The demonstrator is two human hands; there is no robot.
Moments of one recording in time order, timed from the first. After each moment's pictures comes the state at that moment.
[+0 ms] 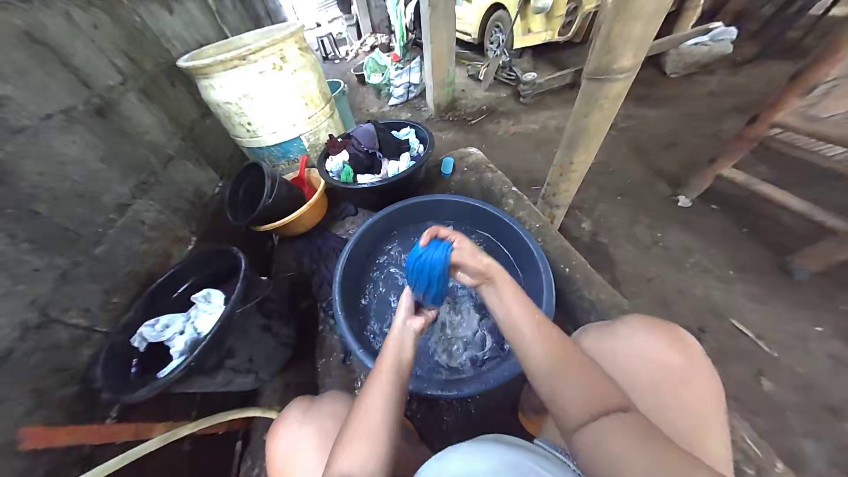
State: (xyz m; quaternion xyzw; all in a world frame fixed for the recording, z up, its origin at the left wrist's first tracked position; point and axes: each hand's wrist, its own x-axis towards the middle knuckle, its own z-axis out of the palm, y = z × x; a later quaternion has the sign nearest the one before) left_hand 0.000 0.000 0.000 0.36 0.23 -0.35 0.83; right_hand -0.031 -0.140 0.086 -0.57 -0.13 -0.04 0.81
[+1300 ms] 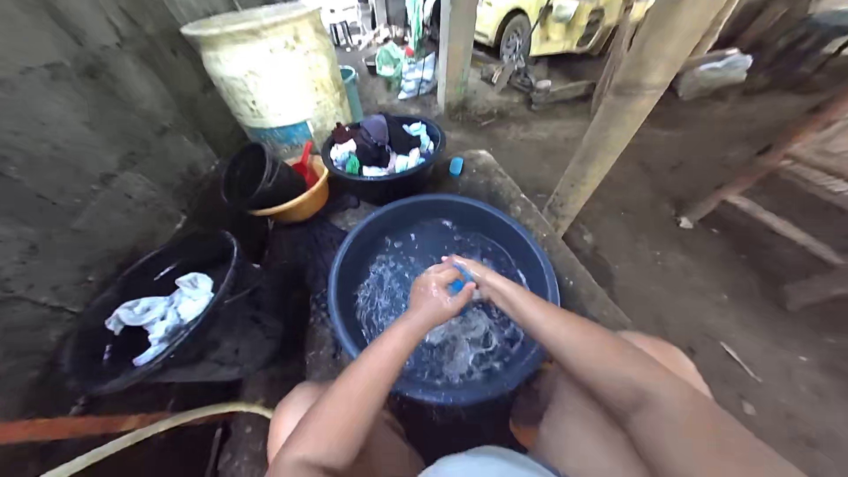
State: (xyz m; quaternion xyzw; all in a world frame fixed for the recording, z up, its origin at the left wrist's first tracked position) left_hand 0.006 -0.004 0.040 0.78 -0.44 0.03 0.45; right_hand 0.001 -0.158 0.024 -0.64 0.21 0.15 0.73
